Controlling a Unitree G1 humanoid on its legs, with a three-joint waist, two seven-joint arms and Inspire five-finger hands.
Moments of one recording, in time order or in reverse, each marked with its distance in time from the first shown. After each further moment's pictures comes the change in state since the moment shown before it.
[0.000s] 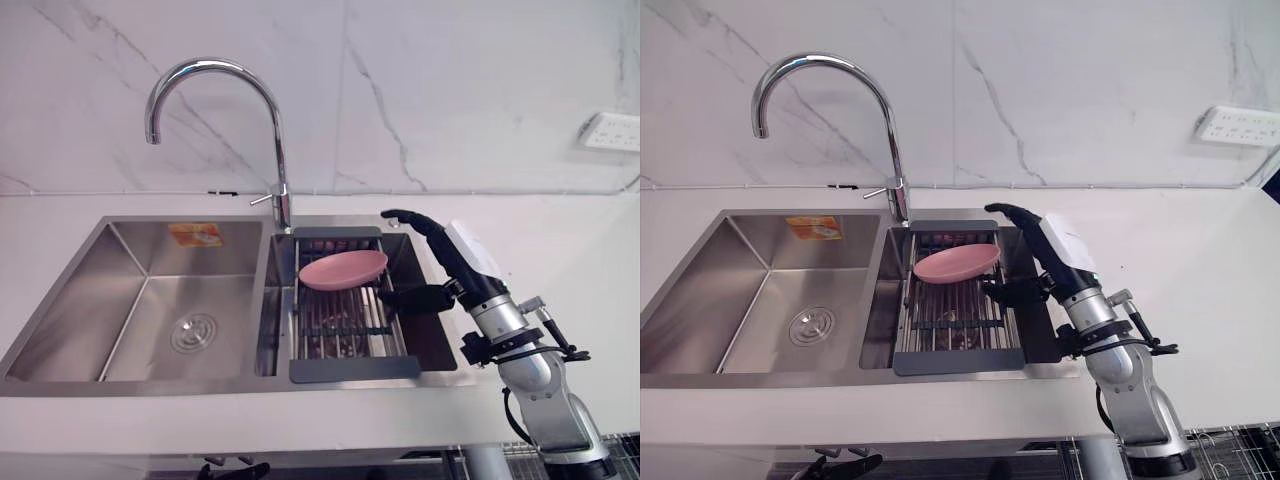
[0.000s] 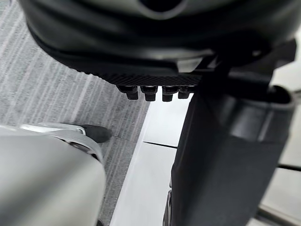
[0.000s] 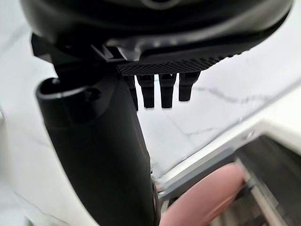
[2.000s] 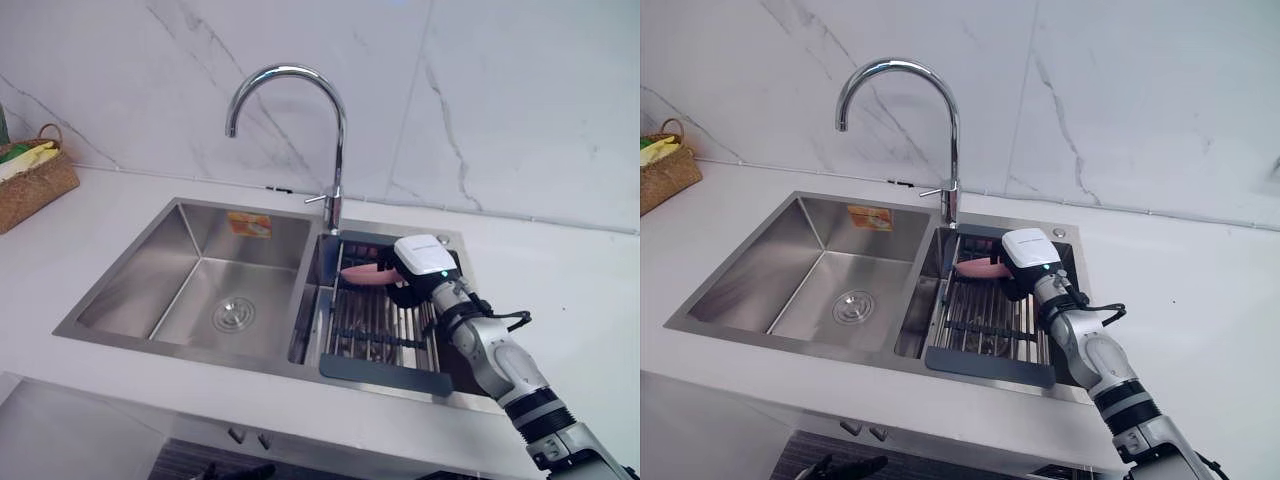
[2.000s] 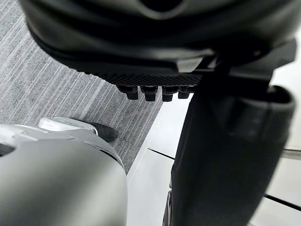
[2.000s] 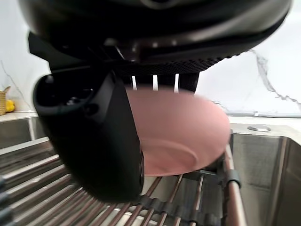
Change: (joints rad) left arm 0.016 0.005 -0.066 -0.019 -0.019 0.014 0.019; right arm -0.341 -0.056 0.298 0.517 -0.741 0.137 -0.169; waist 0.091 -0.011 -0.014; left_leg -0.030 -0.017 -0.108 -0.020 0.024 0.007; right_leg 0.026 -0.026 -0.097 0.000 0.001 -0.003
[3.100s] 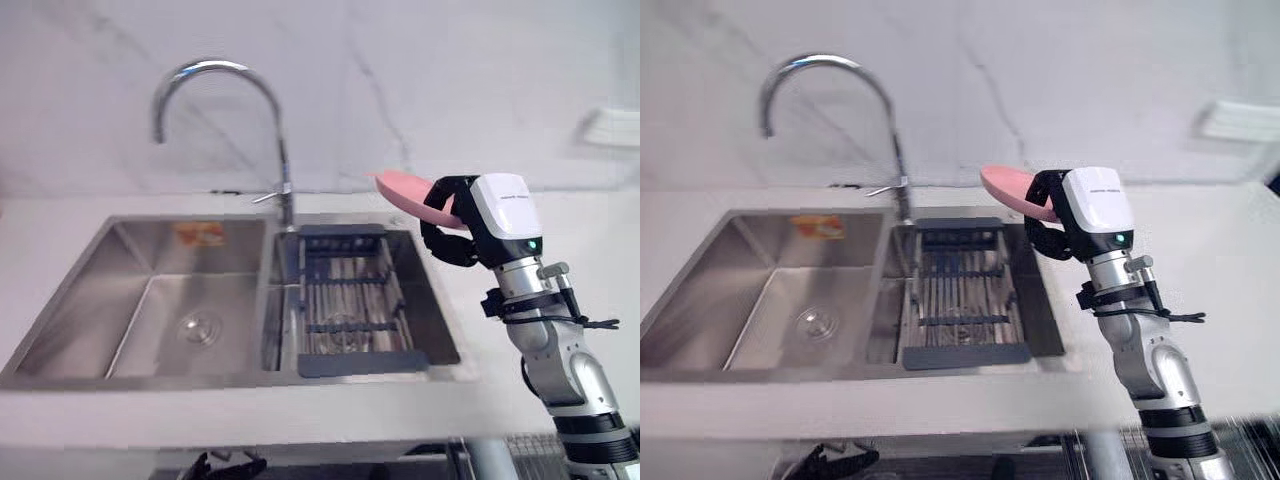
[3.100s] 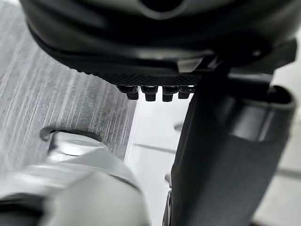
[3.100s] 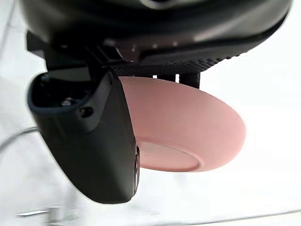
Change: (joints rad) left arm 0.073 -0.004 0.041 -0.073 0.049 -0.020 -0.071; right arm 0.161 -0.138 -0.392 -0.403 0.213 -0.169 -0.133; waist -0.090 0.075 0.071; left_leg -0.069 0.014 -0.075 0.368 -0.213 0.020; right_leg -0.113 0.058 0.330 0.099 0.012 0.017
